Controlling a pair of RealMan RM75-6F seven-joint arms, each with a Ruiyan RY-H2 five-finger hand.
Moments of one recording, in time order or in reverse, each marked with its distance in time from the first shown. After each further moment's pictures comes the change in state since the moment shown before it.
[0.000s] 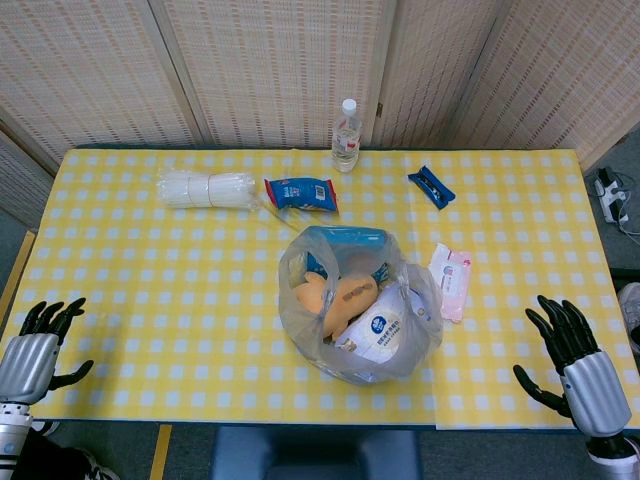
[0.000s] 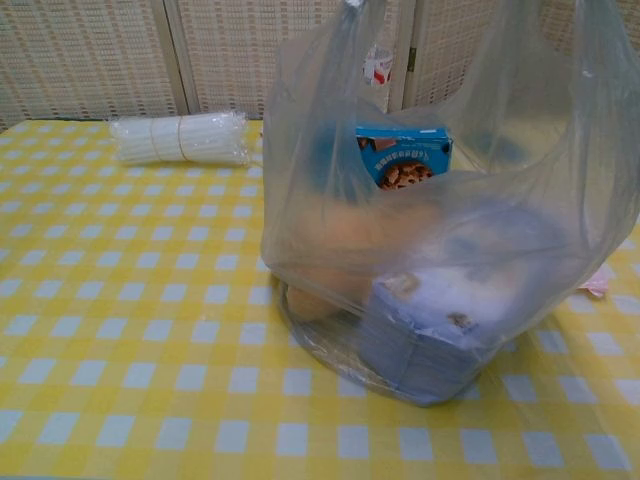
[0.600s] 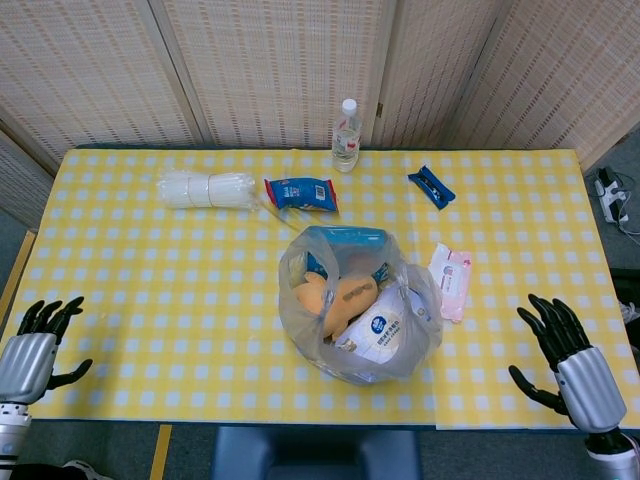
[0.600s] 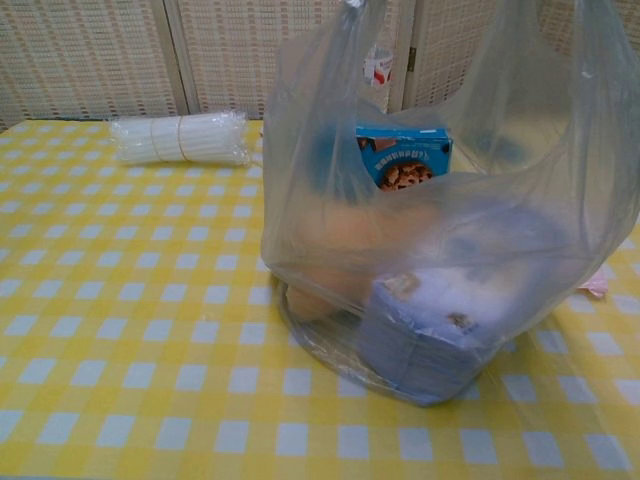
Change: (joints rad) left arm 0.005 0.005 -0.003 -0.002 0.004 0.017 -0.012; right arm 0.024 0.035 -0.012 -0.025 -0.014 -0.043 0.043
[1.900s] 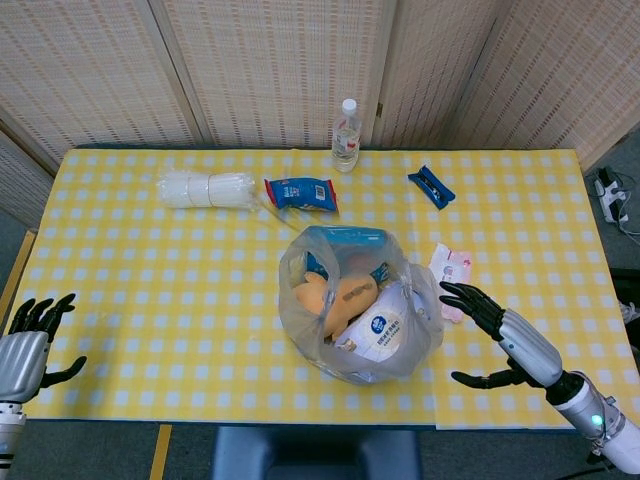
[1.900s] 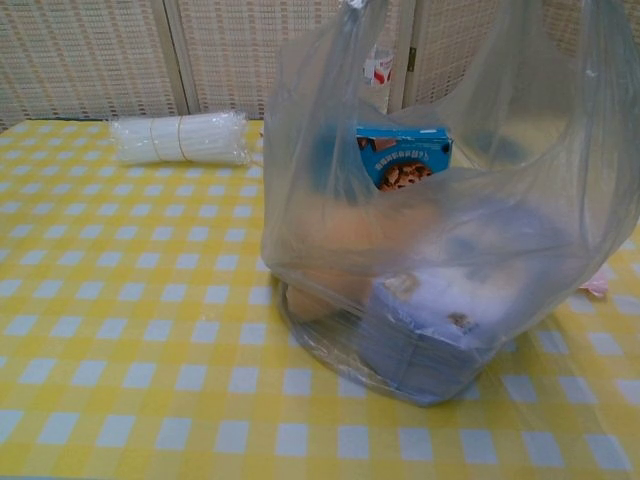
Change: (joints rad) left arm 0.004 0.000 -0.014 0.003 -0.021 0.003 0.002; right arm 0.334 0.123 -0.039 -0.013 -0.127 -0.168 0.651
